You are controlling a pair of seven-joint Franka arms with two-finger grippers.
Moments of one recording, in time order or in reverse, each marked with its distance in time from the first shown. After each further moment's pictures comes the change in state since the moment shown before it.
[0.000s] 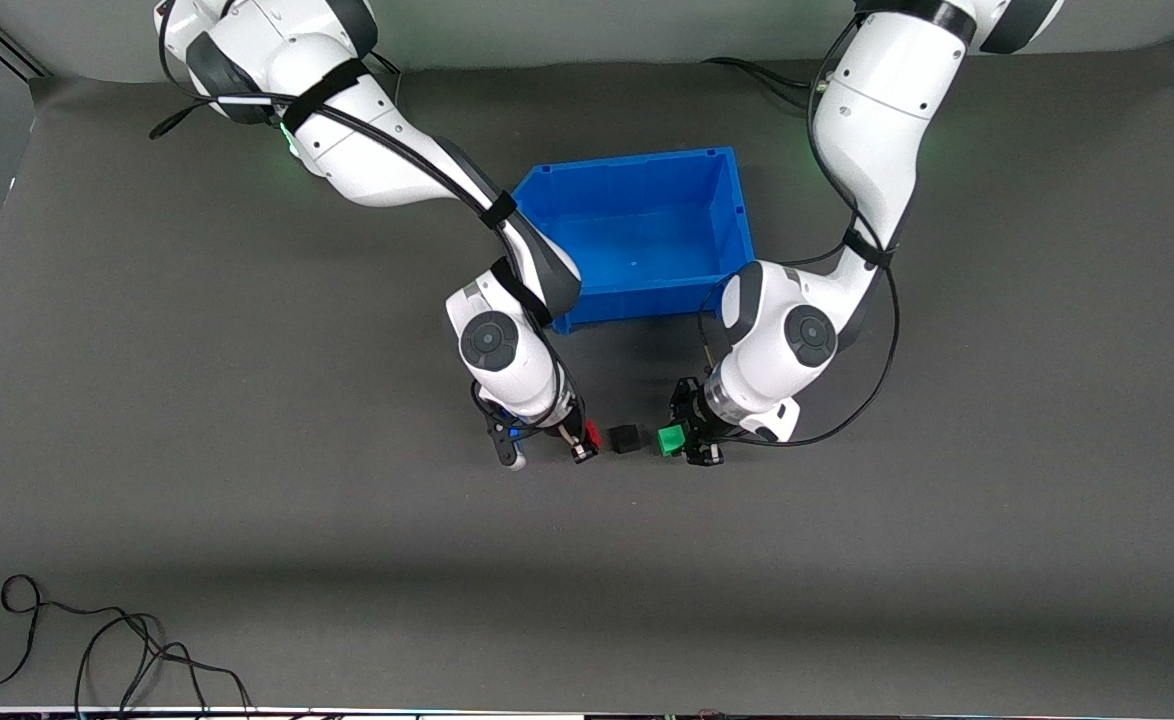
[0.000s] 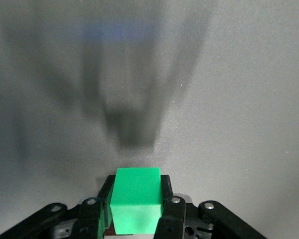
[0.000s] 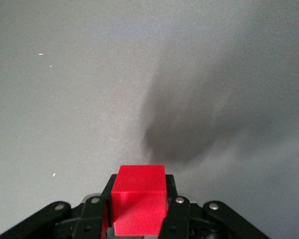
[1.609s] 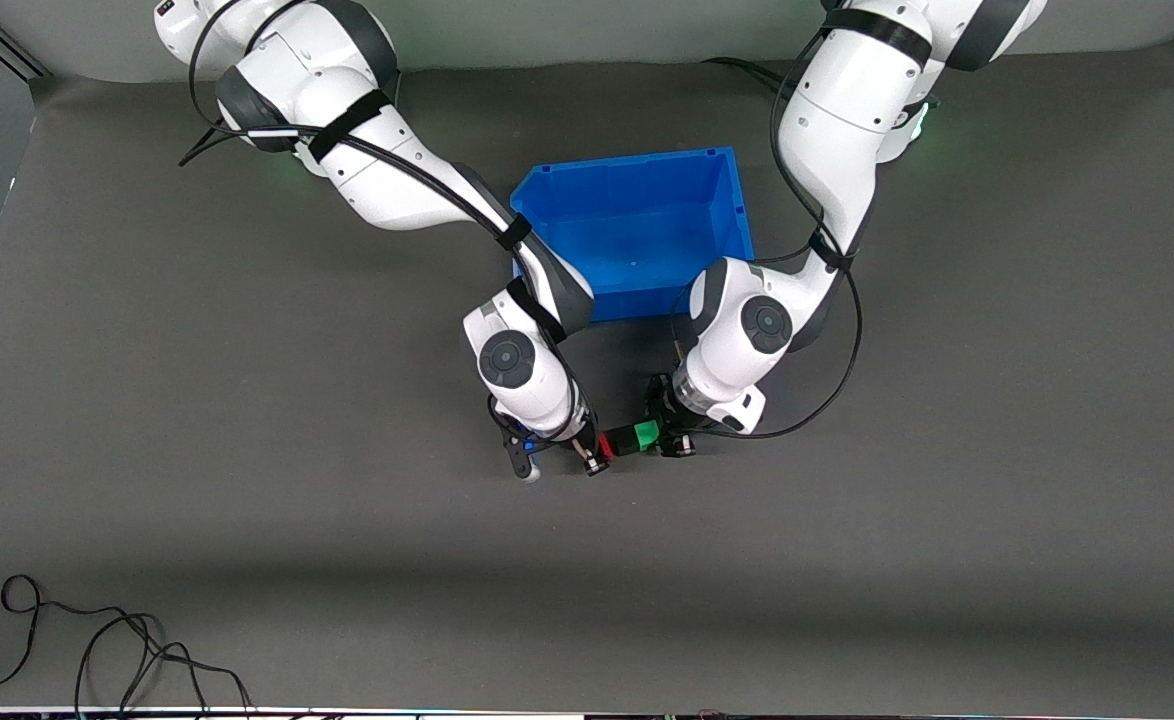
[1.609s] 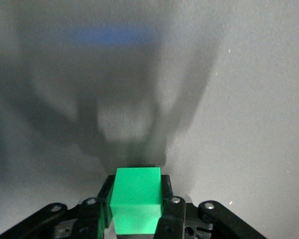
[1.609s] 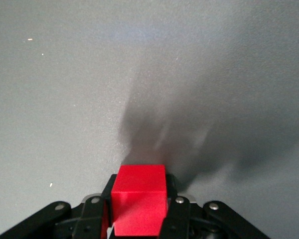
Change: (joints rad) left arm -0.071 0.059 0.000 0.024 0.000 0.082 -0.070; right arm 0.011 0.110 -0.003 0.130 -0.001 -0.001 0.022
